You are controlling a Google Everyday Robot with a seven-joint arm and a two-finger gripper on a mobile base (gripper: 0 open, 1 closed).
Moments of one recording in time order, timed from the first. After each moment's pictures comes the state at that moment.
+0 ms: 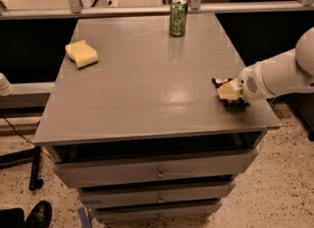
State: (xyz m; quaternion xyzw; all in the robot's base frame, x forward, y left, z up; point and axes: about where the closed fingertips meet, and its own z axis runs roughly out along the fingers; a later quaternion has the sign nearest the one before) arm 0.548 -0.191 0.828 -0.24 0.91 0.16 0.32
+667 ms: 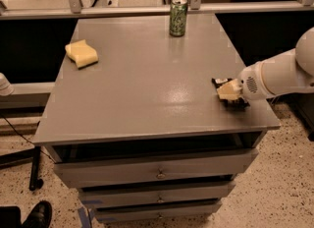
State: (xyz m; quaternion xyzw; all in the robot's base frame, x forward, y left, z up) arm 0.548 -0.191 0.829 -0.24 0.91 0.16 0.32
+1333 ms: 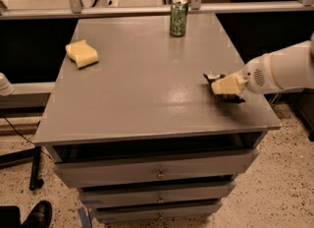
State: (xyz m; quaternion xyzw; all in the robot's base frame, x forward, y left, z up) arm 0.548 -0.191 0.857 -0.24 0.89 0.19 0.34
